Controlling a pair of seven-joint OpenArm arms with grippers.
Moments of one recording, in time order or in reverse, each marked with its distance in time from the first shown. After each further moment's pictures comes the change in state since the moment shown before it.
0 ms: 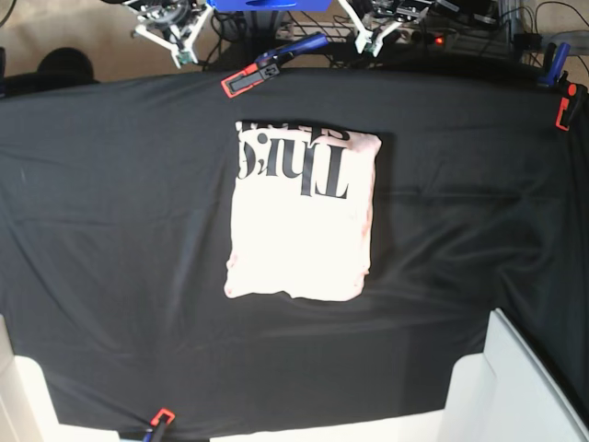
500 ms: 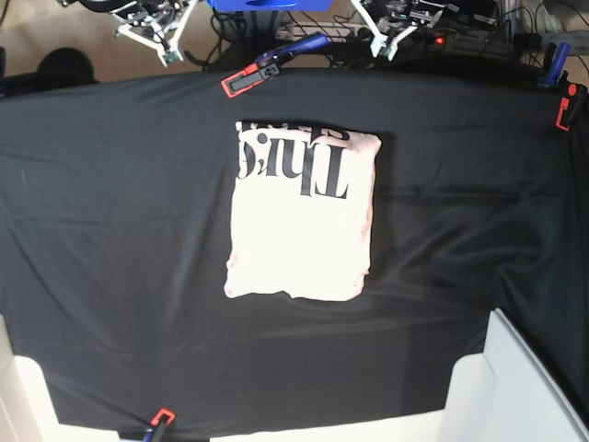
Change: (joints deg) left arm -0.2 -2.2 0.0 0.1 0.0 0.2 0.2; right arm 1.5 2.4 -0.1 -0.7 -4.1 0.1 -10.0
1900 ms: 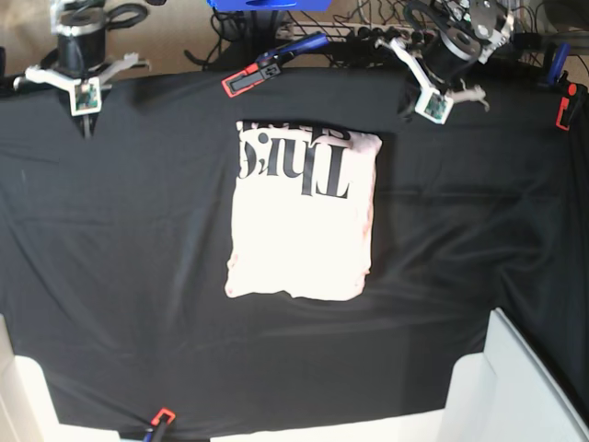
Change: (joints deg) left arm 29.5 0.7 -10.1 82.6 0.1 -17.1 3.5; right arm -37.3 21.1 0.3 94.4 0.3 -38.1 -2.0
